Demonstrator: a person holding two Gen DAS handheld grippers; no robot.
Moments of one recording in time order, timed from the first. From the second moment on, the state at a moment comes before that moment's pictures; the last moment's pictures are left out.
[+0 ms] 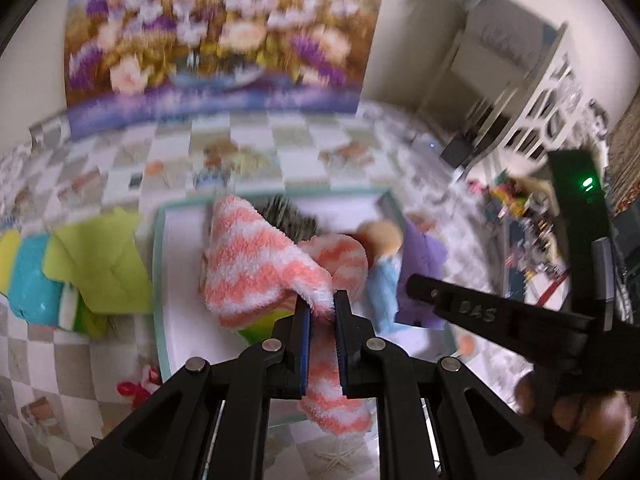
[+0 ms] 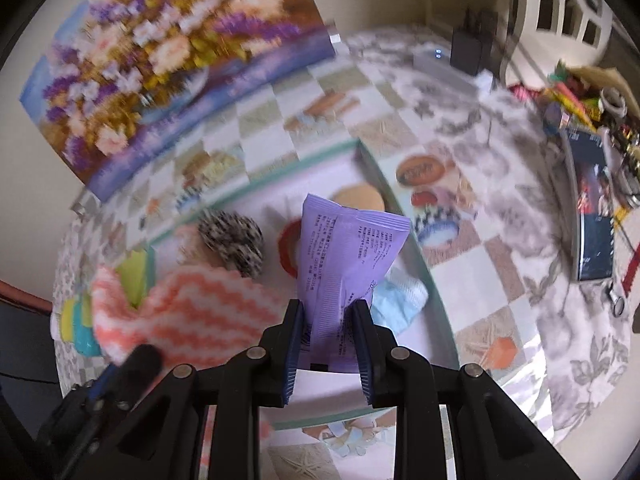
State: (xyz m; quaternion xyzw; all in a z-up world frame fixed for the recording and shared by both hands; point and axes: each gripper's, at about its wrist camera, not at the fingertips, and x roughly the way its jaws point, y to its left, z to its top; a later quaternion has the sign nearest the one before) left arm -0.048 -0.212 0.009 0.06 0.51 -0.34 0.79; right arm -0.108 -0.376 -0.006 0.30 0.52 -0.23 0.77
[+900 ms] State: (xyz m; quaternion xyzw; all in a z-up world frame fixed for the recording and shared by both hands) left arm -0.009 -0.184 -0.016 0.08 0.53 -0.25 0.80; right arm -0.088 -0.353 -0.010 0.26 0.55 -0.21 0.76
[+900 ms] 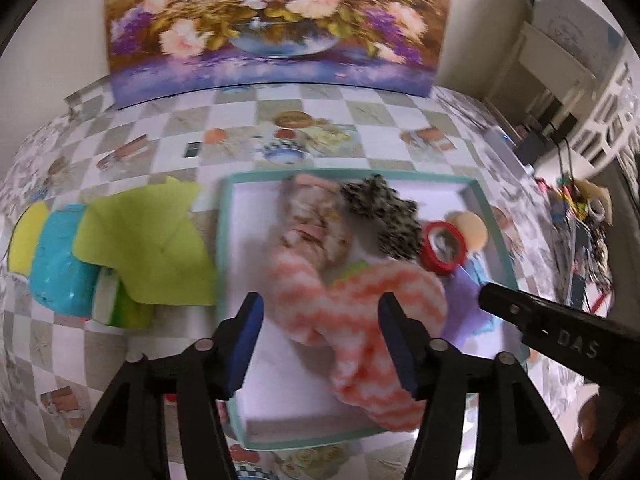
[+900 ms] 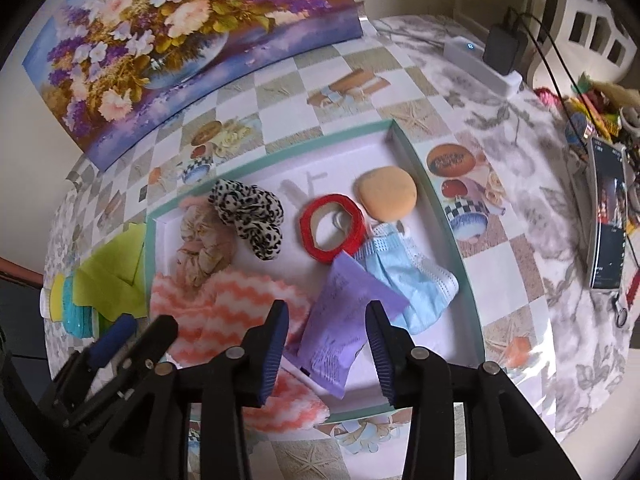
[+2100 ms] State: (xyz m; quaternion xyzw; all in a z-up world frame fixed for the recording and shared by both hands) left arm 0.025 -0.065 0.041 0.04 0.45 -0.08 0.89; right arm -0.062 -0.295 0.026 0.20 0.51 -0.18 0.82
